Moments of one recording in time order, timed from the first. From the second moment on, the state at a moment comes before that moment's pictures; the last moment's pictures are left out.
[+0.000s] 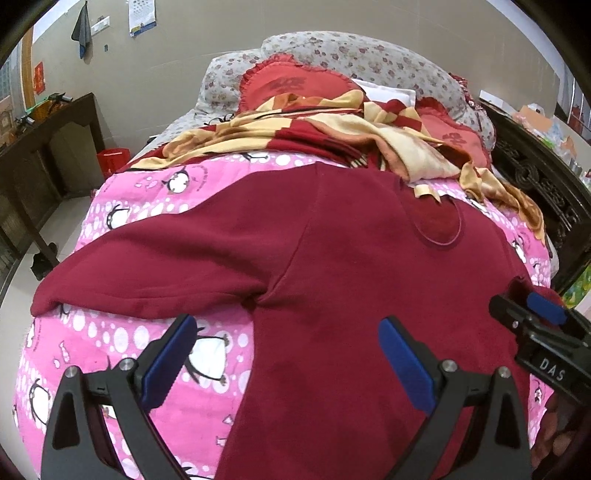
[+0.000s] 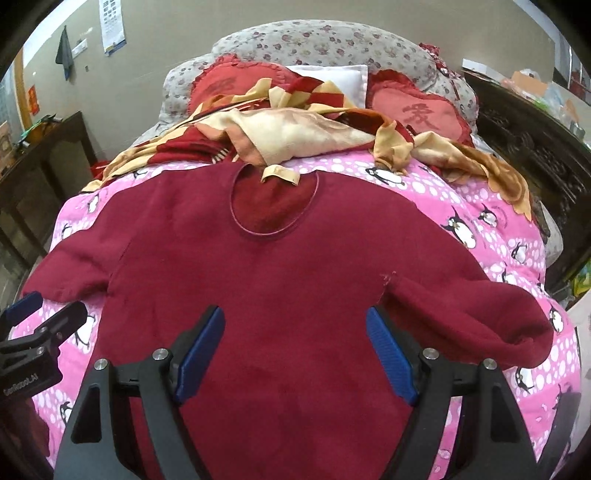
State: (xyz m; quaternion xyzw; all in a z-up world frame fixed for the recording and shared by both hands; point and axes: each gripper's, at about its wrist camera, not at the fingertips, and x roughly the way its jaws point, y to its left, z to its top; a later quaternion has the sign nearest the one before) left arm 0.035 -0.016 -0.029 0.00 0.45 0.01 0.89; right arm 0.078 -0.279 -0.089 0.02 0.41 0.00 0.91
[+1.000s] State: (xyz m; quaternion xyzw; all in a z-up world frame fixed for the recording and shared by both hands) left arm 0.048 -0.020 -0.051 0.01 0.46 0.01 0.89; right arm 0.095 -0.272 -0.108 0.03 0.42 -0.01 0.91
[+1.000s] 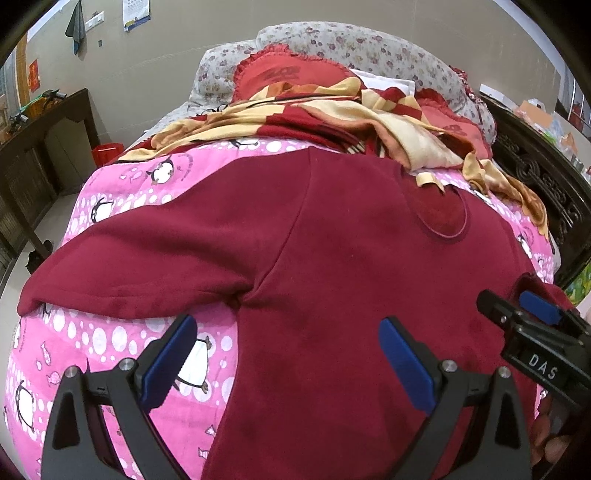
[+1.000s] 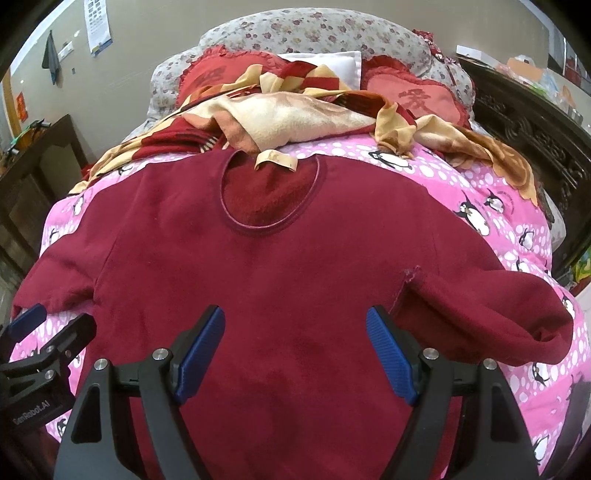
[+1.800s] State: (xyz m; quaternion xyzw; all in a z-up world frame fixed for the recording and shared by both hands) left arm 0.048 -0.020 -0.053 0.00 0.46 0.01 0.89; right arm 0.102 -0.265 -0.112 0.02 0.43 -0.01 0.90
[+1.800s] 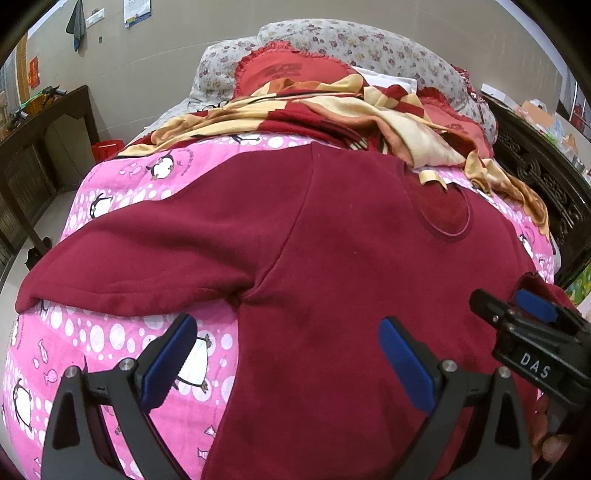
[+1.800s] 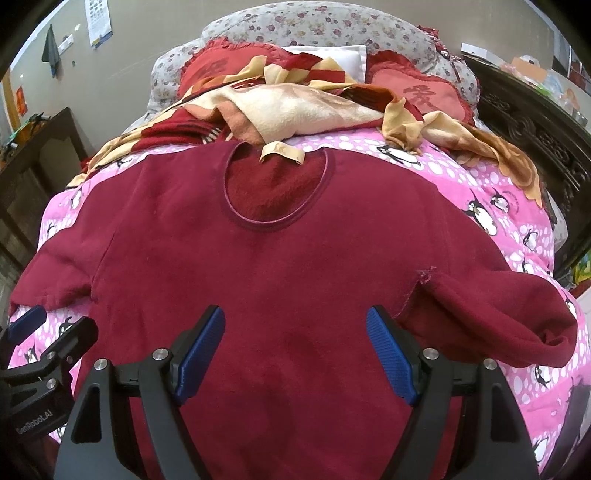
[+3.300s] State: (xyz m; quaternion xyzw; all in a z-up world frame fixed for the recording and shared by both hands) left arm 0.055 -0.001 -0.058 -0.02 0.47 0.03 0.88; right arm 0.112 -0.248 -0.124 0.02 0.45 0.00 0.89
